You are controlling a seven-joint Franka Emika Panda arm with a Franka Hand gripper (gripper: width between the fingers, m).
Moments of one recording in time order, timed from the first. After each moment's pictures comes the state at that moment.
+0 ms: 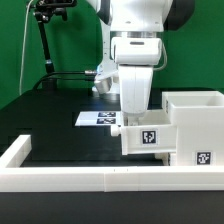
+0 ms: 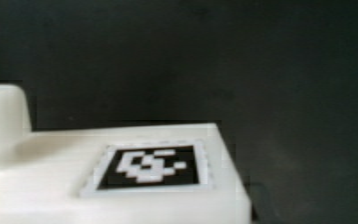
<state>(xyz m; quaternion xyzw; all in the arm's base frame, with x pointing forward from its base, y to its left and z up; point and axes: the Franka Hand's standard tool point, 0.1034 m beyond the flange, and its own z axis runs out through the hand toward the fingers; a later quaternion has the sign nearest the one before) 0.540 -0.003 0.054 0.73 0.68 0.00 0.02</state>
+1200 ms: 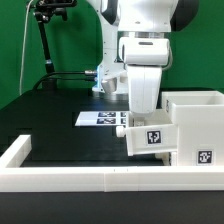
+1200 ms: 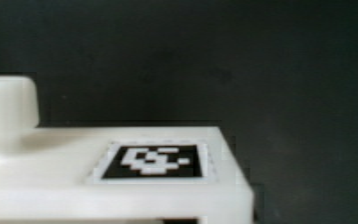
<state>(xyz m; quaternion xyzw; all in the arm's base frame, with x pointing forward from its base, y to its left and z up) 0.539 0.007 0.053 0.73 0.69 -0.01 0.03</state>
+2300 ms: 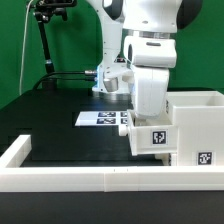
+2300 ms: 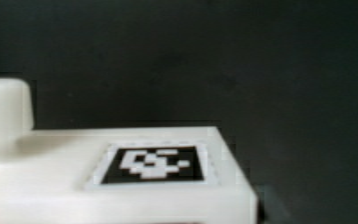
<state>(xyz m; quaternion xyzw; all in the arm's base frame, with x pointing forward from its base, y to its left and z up) 0.543 0.008 0.056 0.70 0.71 -0.04 0.03</state>
